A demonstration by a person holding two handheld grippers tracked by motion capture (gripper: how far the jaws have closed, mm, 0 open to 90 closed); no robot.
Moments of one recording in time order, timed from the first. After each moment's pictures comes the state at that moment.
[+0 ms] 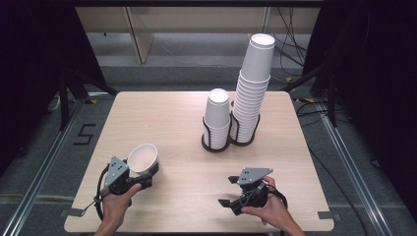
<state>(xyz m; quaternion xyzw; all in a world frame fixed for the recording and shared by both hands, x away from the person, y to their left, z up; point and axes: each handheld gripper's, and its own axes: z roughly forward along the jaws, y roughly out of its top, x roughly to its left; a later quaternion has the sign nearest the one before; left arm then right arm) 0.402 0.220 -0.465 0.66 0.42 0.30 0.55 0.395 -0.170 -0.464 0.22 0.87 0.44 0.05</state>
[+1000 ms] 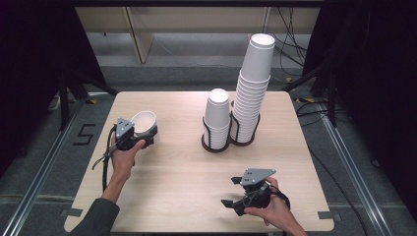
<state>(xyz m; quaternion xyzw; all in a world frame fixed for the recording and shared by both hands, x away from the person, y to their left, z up) 0.531 0.234 -0.463 0.65 0.47 0.33 0.51 0.395 -0.177 -0.467 0.22 0.87 0.44 0.06</state>
